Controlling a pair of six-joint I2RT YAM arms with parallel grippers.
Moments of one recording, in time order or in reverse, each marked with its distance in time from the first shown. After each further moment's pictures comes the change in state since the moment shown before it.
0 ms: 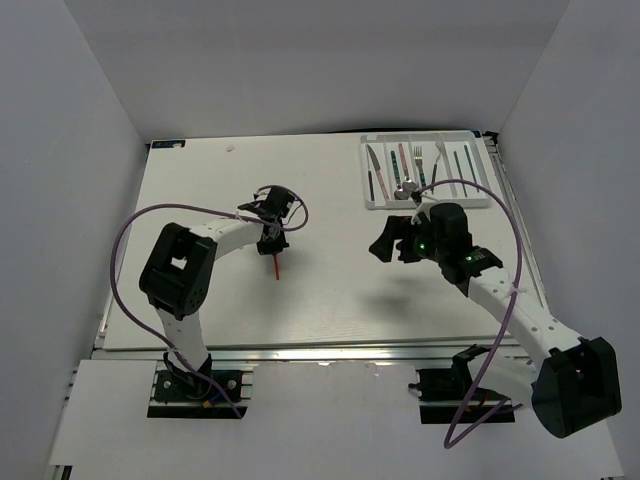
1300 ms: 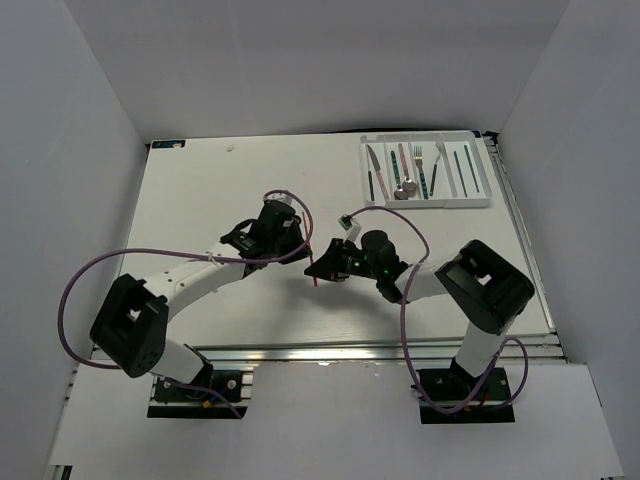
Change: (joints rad) left arm -0.172 -0.410 -0.245 0.253 0.248 -0.196; right arm 0.359 0.661 -0.105 1.071 -0.195 0.484
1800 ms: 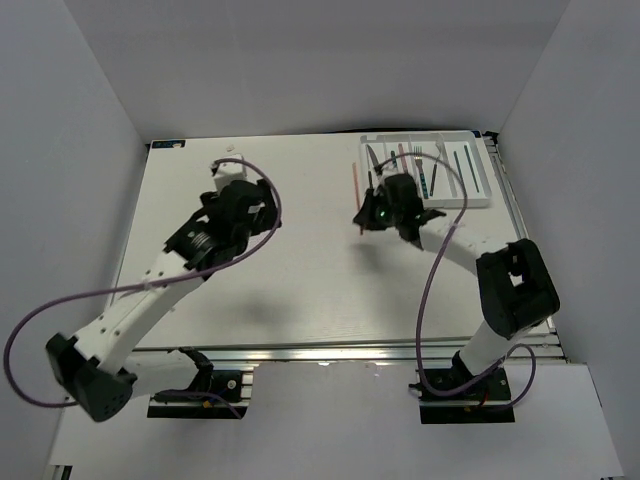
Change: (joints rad) left arm -0.003 -0.223 0.282 -0.397 -0.517 0.205; right arm -0.229 -0.119 0.309 -0.756 0.263 -0.396
